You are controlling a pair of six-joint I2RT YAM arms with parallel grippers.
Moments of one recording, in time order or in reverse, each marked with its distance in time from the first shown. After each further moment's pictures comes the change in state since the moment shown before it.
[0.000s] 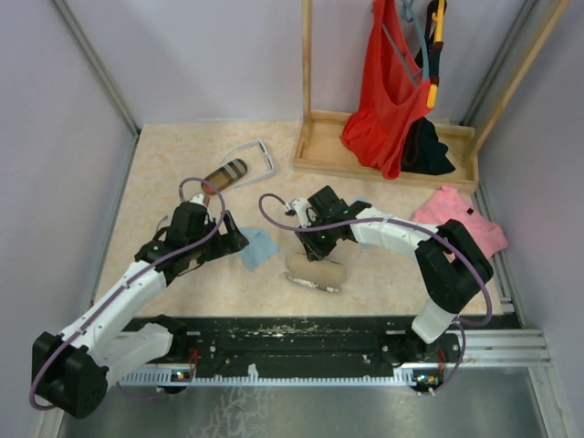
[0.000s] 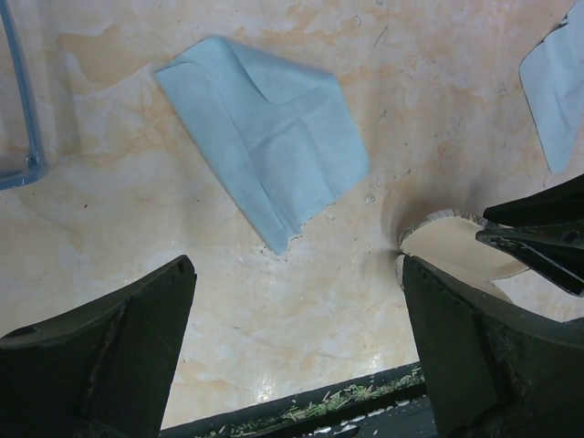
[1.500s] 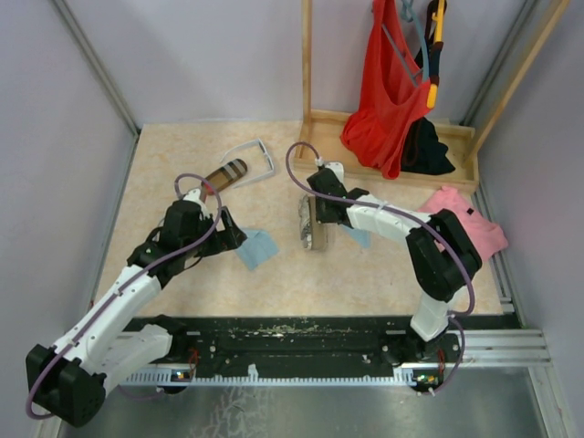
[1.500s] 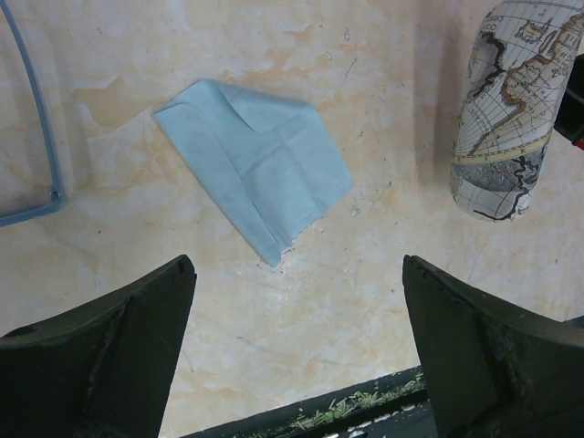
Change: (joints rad) left arm 0.000 -0.056 0.038 -0.006 -0.018 0.069; right arm -0.059 0.082 0.101 0.146 0.635 0.663
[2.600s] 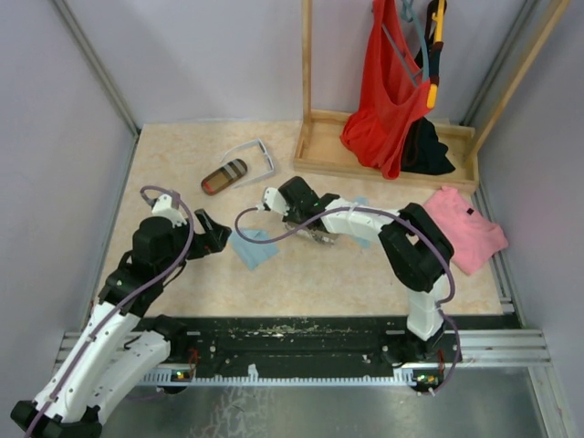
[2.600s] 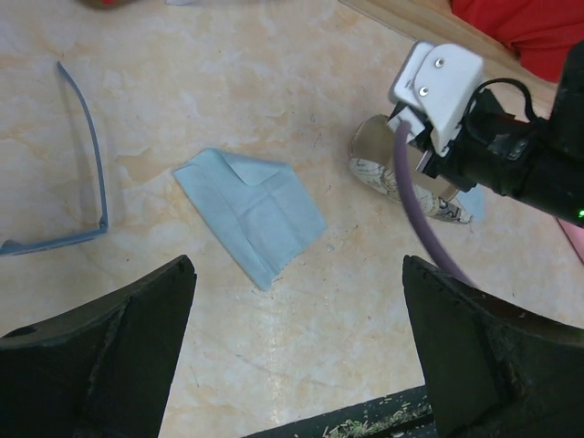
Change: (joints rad) left arm 0.000 -0.288 0.000 -0.043 -0.080 0.023; right arm 0.135 0.153 0.140 0.021 -0.028 -1.160
